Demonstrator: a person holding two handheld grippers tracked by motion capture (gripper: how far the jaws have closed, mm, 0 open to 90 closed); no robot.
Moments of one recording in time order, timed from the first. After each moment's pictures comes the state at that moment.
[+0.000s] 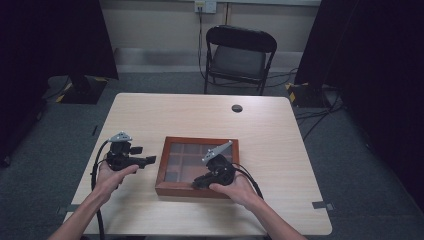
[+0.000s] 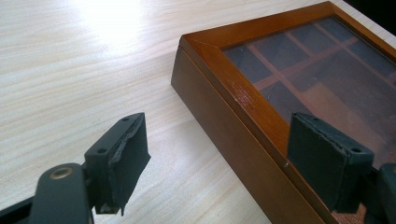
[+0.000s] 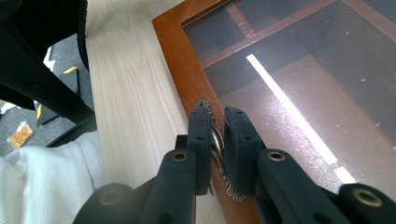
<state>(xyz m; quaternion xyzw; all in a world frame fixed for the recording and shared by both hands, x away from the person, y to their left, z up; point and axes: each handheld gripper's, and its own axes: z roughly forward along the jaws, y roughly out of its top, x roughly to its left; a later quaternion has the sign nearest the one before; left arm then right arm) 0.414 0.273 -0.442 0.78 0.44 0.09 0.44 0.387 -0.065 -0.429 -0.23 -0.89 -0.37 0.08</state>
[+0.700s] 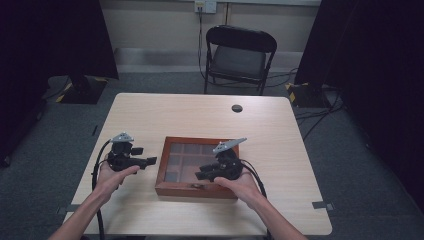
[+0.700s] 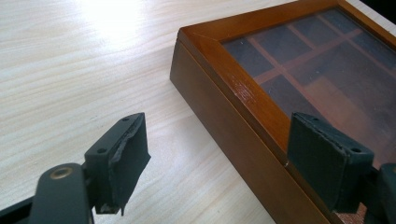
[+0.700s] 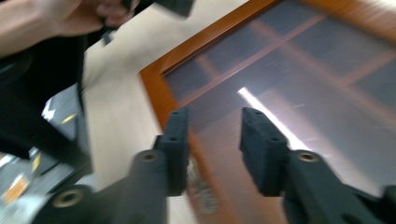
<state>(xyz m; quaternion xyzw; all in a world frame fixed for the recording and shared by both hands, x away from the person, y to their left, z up) 0.414 0.270 -0.443 0.79 0.44 0.09 0.43 0.396 -0.087 -0.420 -0.29 -0.84 -0.45 0.05</state>
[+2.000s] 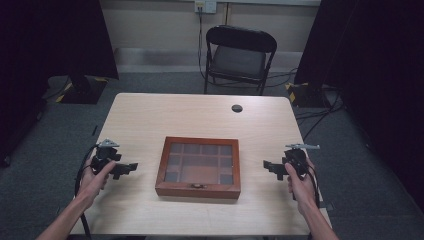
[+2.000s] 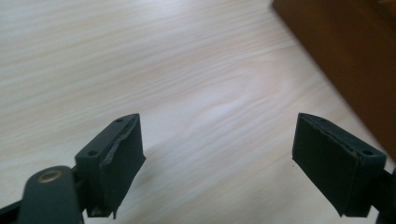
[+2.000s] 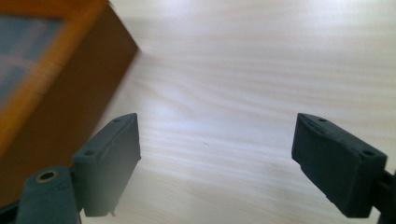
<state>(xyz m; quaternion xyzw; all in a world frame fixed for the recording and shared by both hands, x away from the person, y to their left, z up) 0.411 0.322 -0.469 0.79 0.50 0.13 0.33 0.407 -0.272 -0.453 -0.57 -0.73 -0.35 -0.14</state>
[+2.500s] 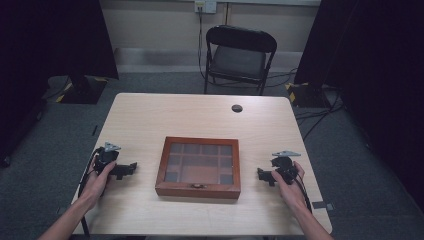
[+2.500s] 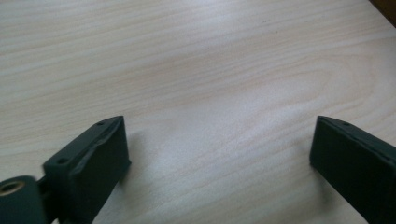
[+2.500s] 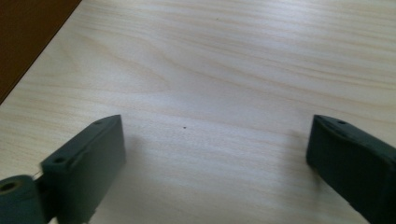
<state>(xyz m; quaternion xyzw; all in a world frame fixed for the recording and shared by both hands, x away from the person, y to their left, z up) 0.415 0.317 -0.499 0.76 0.54 0.21 0.30 0.408 -0.246 -0.495 -0.56 -0.75 -0.28 -0.22</state>
